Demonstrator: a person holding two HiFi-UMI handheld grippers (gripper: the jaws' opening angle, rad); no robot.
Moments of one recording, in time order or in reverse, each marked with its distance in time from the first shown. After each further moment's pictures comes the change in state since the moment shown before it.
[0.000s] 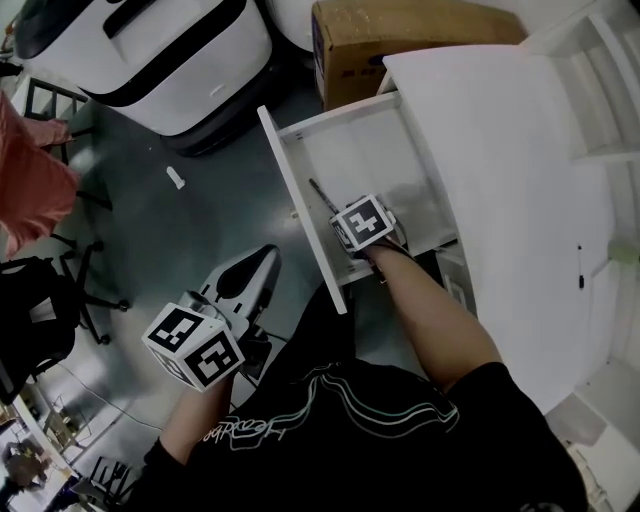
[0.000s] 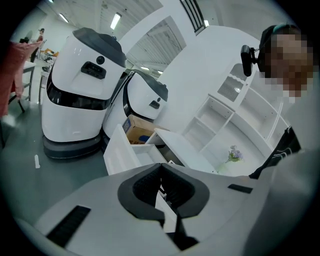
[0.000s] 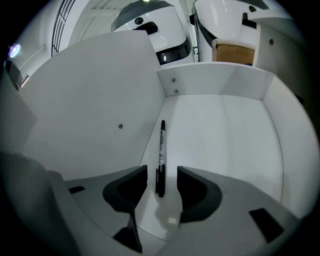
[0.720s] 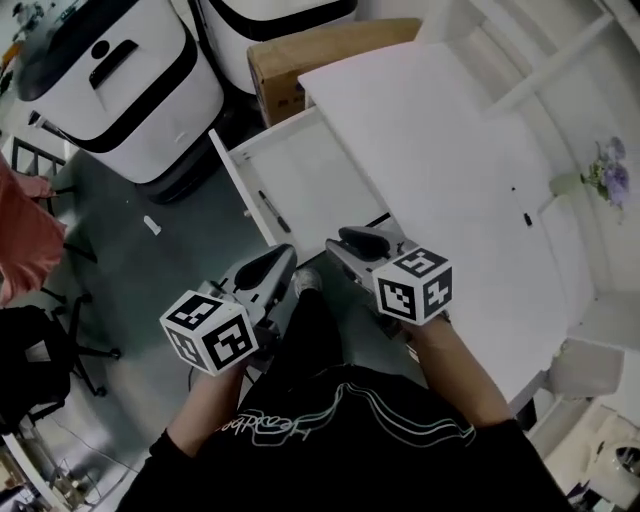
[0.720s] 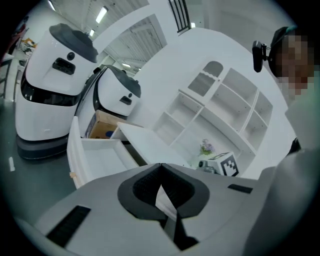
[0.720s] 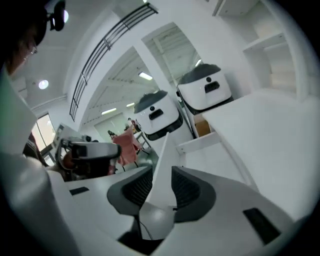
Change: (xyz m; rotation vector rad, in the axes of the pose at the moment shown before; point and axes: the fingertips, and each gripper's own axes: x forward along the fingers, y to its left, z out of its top) left arm -0.015 -0.146 -0.045 0.089 0.009 -0.244; right arm -0.287 0.088 -0.060 0.199 -0.650 0.116
